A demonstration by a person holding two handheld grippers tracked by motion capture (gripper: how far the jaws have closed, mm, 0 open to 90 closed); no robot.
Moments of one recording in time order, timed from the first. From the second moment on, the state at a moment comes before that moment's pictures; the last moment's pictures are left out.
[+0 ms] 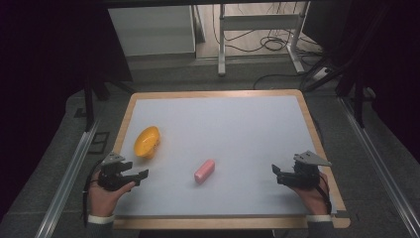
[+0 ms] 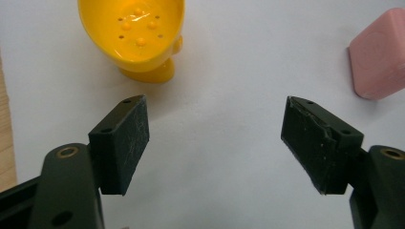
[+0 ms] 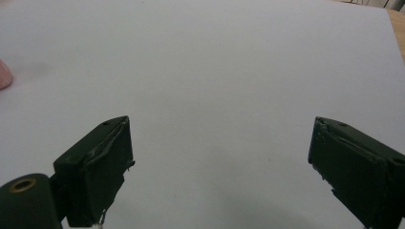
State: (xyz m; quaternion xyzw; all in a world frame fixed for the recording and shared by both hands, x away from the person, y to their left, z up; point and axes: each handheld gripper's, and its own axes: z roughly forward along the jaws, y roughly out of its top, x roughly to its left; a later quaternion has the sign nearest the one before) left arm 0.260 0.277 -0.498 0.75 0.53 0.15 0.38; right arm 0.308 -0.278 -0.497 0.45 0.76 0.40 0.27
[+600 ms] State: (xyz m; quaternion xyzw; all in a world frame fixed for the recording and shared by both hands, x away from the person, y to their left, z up) left arm 0.257 0.277 -0.494 0.75 0.53 0.15 0.38; right arm 0.308 -0.286 -0.497 0.45 0.76 0.39 0.27
